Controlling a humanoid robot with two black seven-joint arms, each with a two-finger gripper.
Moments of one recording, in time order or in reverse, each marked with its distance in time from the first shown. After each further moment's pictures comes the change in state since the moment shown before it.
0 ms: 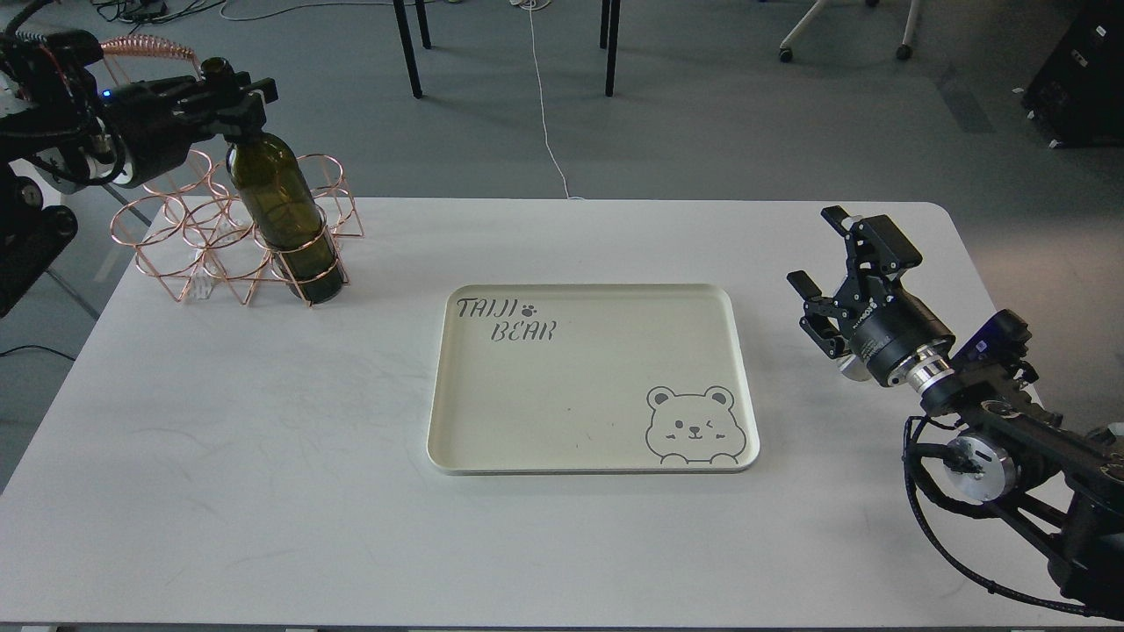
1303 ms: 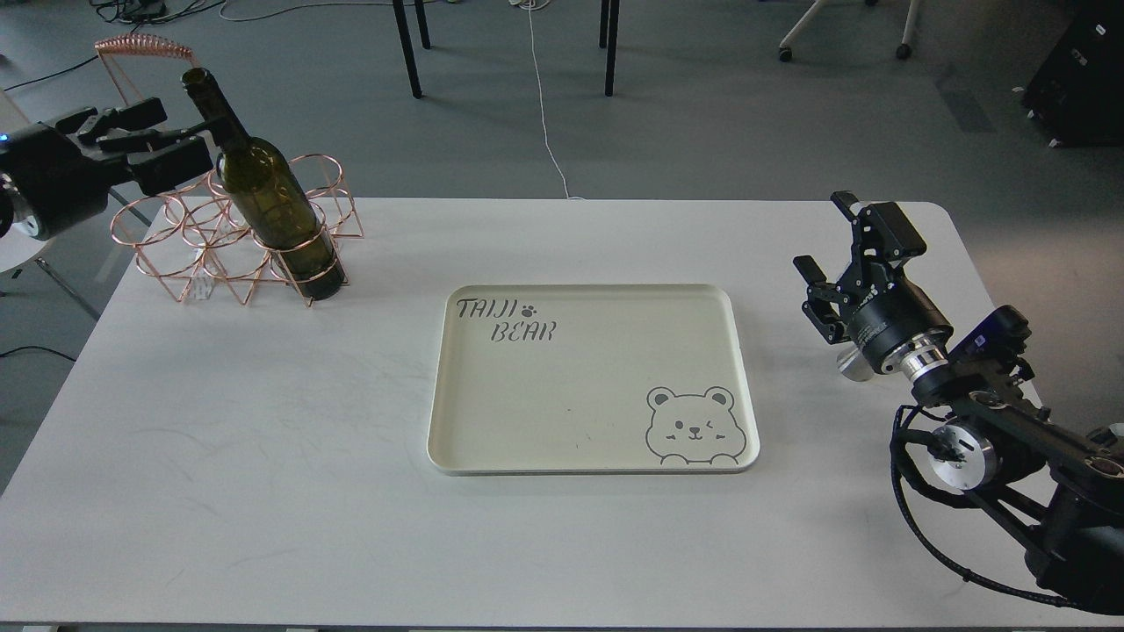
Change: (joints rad) left arm 0.313 0.345 -0.110 -0.516 -0.206 0.108 0.001; right arm -0.019 0.073 0.098 -0.003 0.000 -0.106 0.000
